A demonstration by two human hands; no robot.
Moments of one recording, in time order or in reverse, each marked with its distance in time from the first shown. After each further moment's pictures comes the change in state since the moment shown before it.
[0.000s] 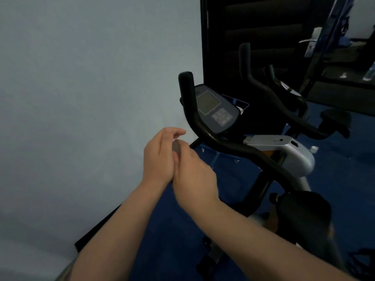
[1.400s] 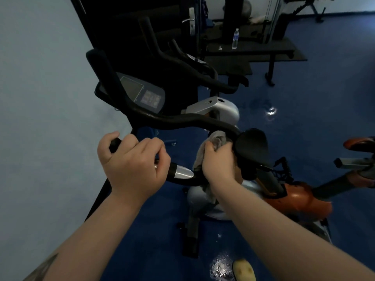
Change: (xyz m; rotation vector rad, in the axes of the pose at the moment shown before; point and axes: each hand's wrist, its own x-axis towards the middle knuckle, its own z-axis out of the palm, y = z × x) left_hand -0.007 -0.036 0.016 0.638 0.094 1.073; right_hand -0.048 0.064 -0.012 0.382 0.691 1.098
